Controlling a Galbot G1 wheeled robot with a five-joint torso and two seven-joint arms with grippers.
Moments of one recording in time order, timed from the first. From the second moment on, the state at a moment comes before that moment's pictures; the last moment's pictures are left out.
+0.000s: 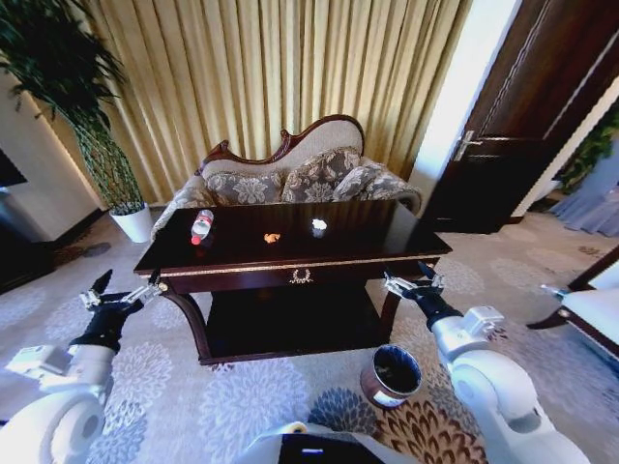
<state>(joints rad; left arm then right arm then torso) 1.73 -1.25 -1.08 -2.42 -0.60 0.22 0.00 -1.57 1.11 0.73 2.38 0.57 -0.33 0.12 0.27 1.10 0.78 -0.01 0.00</state>
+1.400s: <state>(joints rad) 1.77 -1.31 -1.08 -2.46 -0.58 0.21 0.00 -1.43 0.94 0.63 2.31 0.74 -0.47 0.12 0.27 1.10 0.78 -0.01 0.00</state>
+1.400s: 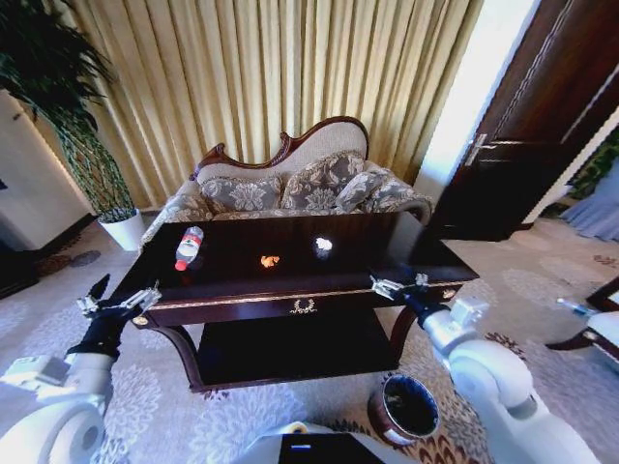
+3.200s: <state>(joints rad) 1.74 -1.34 -1.09 -2.41 -0.54 0.23 -0.02 -0.59 1.08 -0.04 1.66 0.74 -0.58 0.29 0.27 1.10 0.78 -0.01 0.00</state>
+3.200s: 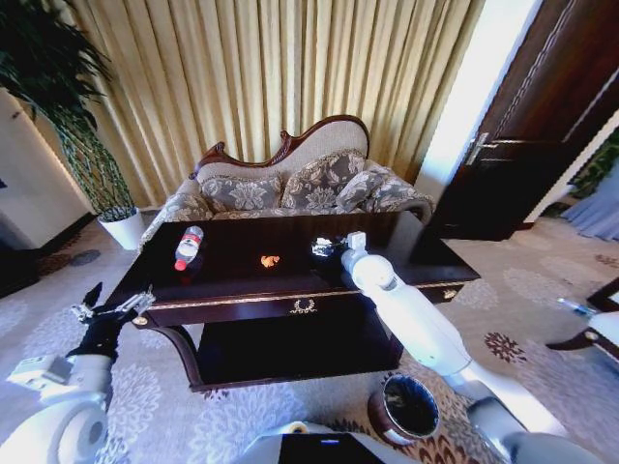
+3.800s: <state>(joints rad) 1.73 -1.33 -1.09 -2.40 -0.55 0.22 -0.02 -0.63 1.06 -0.03 1.70 0.73 -0.60 0.34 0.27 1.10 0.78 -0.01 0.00</state>
